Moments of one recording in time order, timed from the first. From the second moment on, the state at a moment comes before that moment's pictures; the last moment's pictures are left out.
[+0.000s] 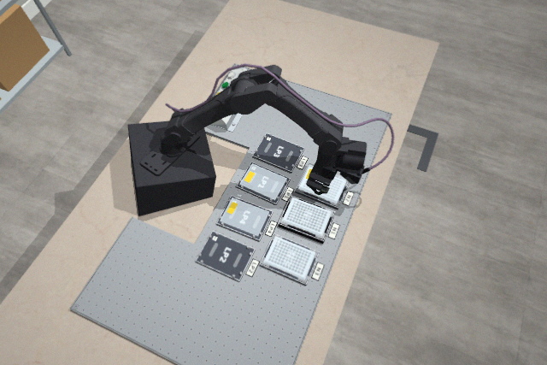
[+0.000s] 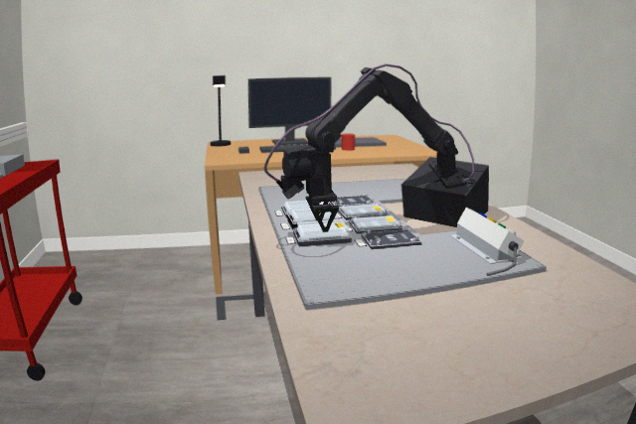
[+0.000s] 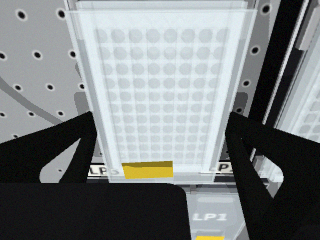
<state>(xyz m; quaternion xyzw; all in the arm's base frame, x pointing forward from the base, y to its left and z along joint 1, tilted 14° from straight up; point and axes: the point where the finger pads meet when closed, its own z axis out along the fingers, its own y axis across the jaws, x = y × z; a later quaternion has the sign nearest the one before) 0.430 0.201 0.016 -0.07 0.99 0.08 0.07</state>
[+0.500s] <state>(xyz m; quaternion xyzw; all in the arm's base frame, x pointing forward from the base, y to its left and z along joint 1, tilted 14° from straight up) 0.429 0.197 0.034 -0.06 0.99 0.08 0.08</state>
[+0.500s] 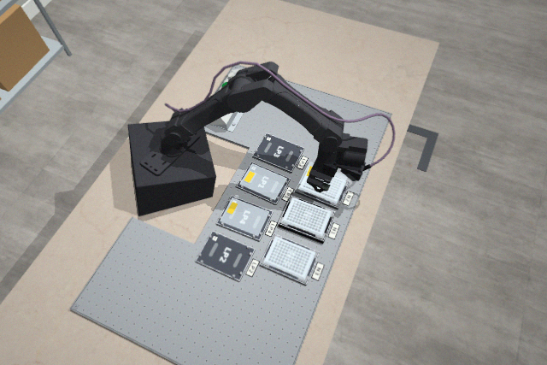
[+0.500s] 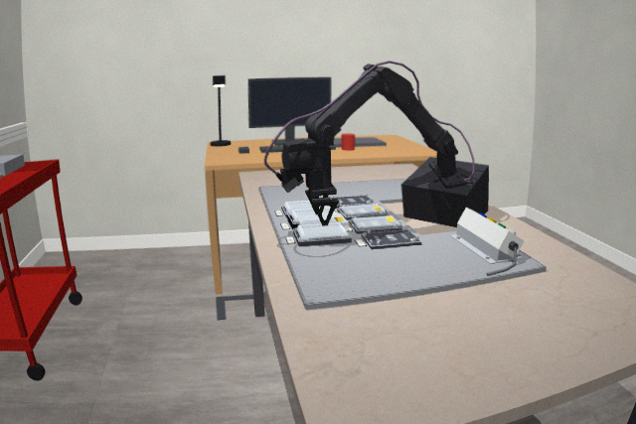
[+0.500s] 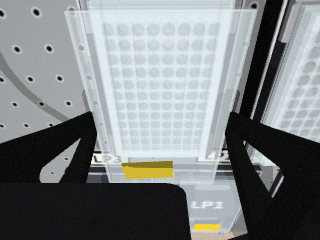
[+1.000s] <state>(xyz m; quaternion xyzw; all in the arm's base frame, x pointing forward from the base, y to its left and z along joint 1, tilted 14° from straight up) 0.426 0.196 0.034 -0.07 0.99 0.08 0.07</state>
